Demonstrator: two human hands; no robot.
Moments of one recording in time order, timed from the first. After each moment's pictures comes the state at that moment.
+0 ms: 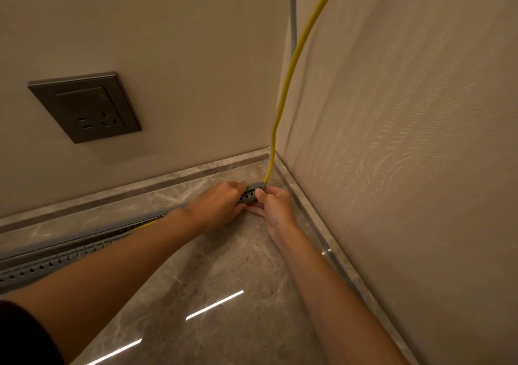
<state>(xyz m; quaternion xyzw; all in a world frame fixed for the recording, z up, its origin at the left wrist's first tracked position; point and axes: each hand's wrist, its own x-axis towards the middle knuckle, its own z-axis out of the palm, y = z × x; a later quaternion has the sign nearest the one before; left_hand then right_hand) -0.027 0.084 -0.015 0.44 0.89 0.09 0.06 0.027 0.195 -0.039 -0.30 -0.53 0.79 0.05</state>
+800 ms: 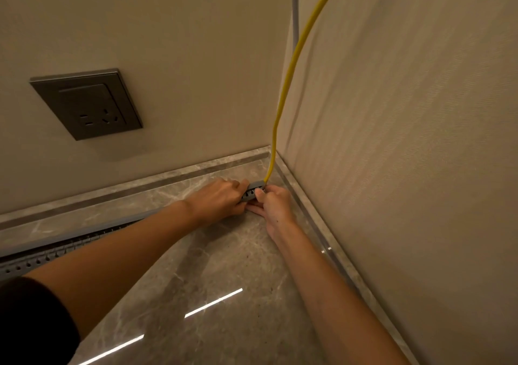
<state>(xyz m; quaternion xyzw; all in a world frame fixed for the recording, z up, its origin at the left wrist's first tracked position) -0.029 0.082 -0.010 0.49 0.87 0.01 0.04 0.031 0.191 -0.032 -0.31 -0.54 0.78 0.04</state>
